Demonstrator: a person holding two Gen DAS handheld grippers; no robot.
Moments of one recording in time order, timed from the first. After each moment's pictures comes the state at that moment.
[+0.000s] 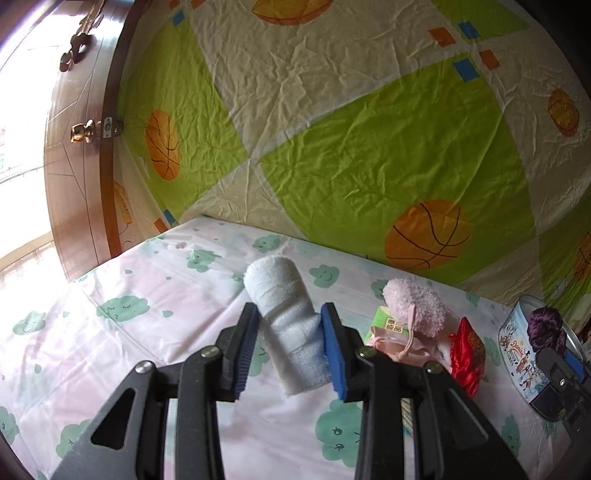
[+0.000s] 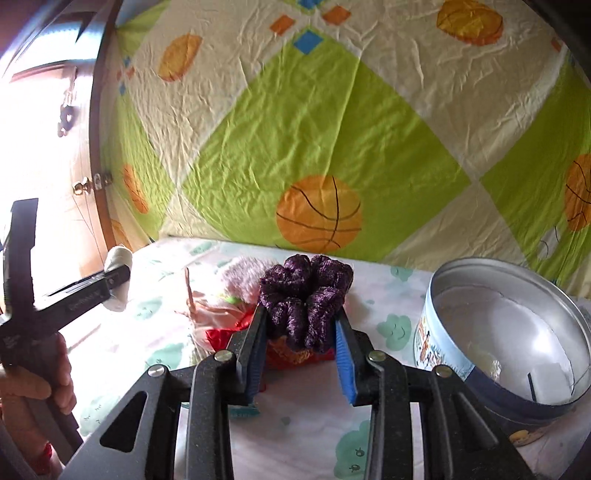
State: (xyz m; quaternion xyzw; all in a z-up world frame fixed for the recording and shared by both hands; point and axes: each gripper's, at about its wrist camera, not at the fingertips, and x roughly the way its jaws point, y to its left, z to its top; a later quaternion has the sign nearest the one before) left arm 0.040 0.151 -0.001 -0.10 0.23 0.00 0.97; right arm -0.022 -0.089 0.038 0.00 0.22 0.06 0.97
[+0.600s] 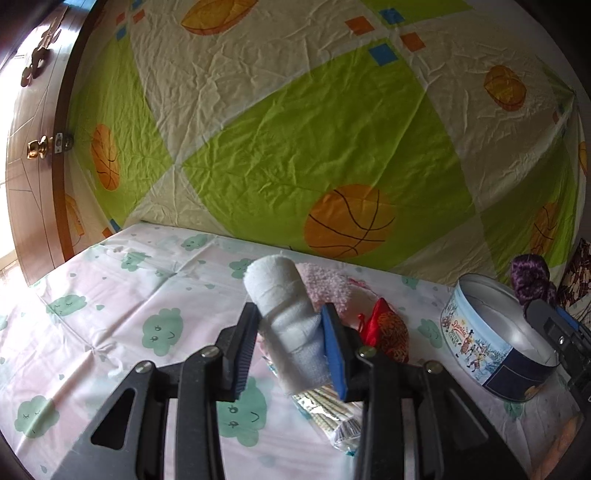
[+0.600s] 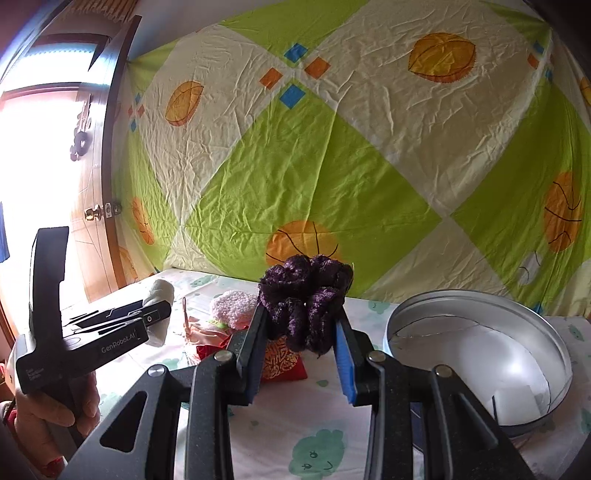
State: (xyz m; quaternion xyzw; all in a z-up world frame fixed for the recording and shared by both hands) left arm 0.016 0.077 0.003 -0.08 0.22 -0.09 0.97; right arm -0.057 -0.128 0.055 0.00 0.15 0.06 0.99
